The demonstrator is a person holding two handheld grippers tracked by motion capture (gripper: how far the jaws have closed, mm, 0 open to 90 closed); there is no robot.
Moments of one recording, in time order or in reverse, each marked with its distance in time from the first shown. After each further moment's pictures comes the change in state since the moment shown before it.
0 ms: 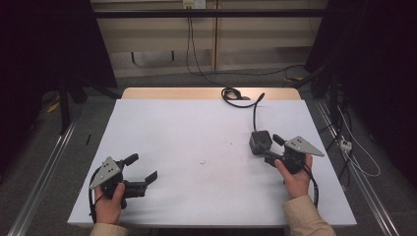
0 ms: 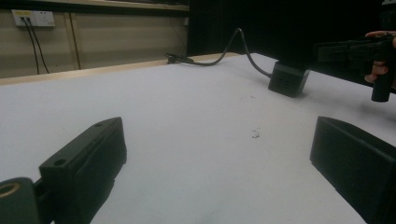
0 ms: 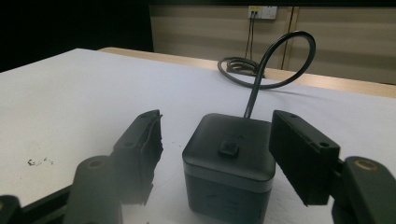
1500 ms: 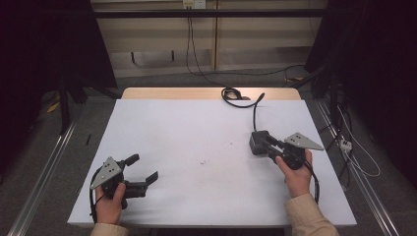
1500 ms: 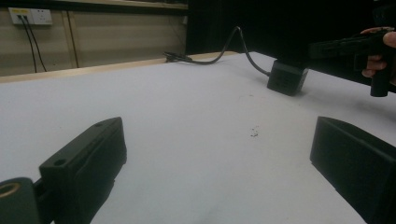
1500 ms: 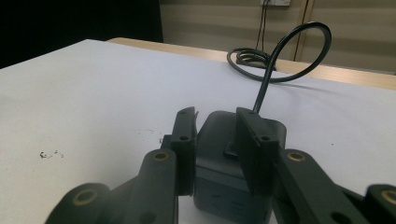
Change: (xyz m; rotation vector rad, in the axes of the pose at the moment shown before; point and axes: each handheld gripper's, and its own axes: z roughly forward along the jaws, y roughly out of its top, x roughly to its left) left arm 0.000 -0.001 0.001 0.003 -0.007 0.000; right arm -0.005 0.007 0.005 0.053 0.048 0.007
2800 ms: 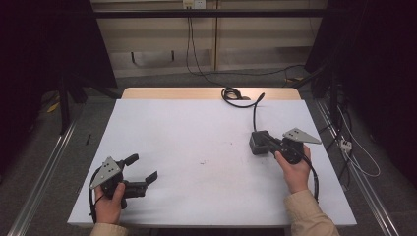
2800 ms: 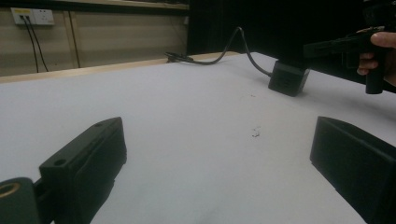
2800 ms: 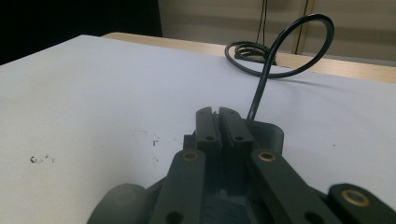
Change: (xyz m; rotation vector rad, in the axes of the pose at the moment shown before) left arm 0.001 0.000 -0.001 0.002 0.004 -0.001; right arm -0.007 0.006 0.011 0.032 0.001 0.017
